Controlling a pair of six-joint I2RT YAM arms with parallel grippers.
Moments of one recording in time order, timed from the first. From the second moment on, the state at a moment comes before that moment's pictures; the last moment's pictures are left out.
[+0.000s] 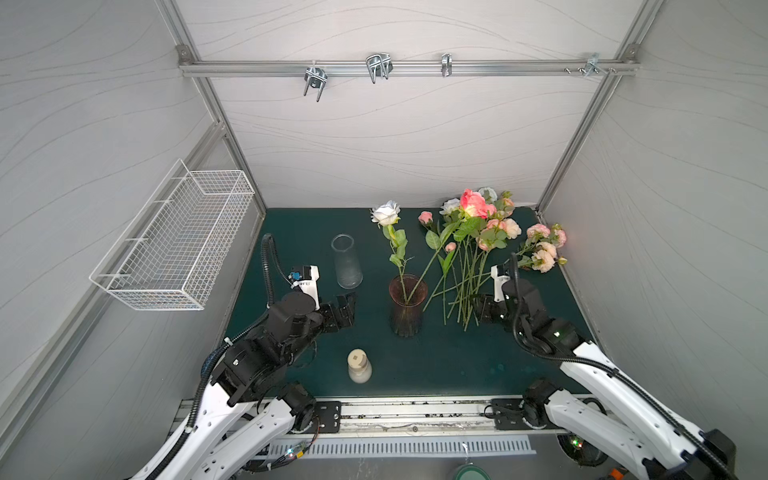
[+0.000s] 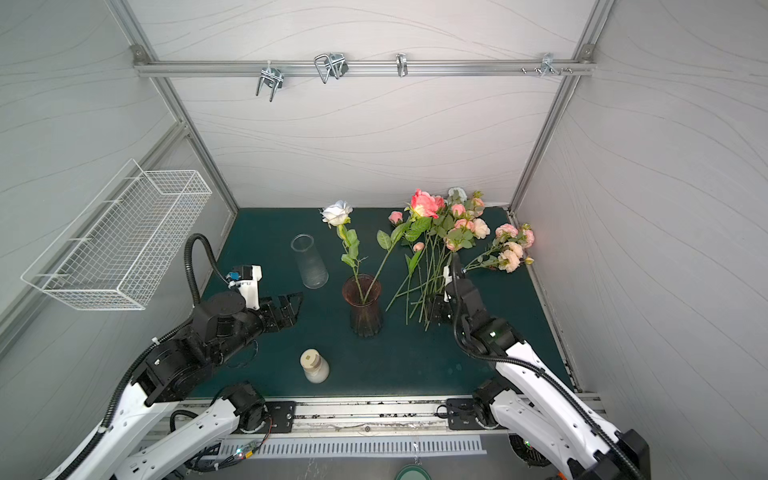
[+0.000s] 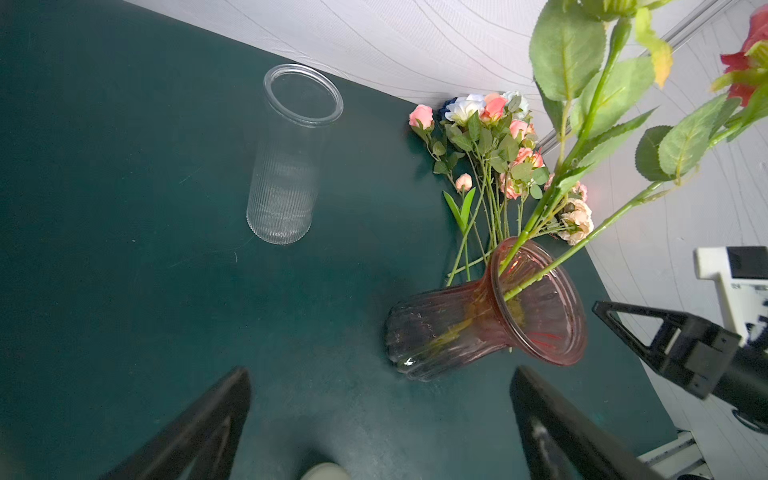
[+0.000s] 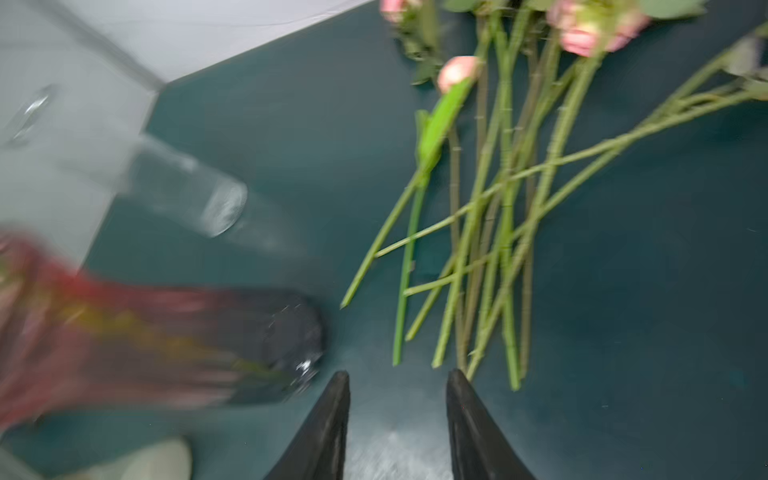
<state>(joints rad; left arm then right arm) -0.64 0.58 0.89 -0.84 -0.24 -0.64 0.51 0.85 0.64 -0.46 0.03 0.57</state>
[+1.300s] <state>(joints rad) -0.64 0.57 0.89 -0.85 -0.24 -0.63 0.32 1.97 1.29 -0.23 -0.11 0.74</state>
